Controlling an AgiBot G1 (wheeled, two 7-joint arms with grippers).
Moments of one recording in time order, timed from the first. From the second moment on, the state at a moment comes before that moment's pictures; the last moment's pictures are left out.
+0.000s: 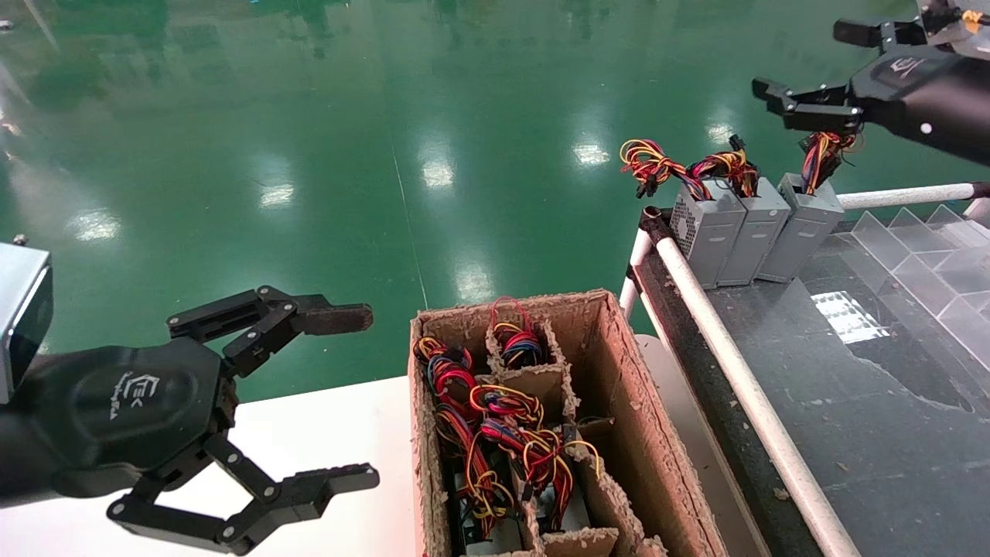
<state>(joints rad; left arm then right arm) -1.10 0.57 0.39 -1.25 0.65 1.45 -0.13 1.70 -0.88 -0.35 0.41 -1.24 -1.00 -0.19</state>
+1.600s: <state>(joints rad) -1.10 0.57 0.39 -1.25 0.65 1.45 -0.13 1.06 -0.60 -0.28 1.31 -0.72 -1.51 0.19</state>
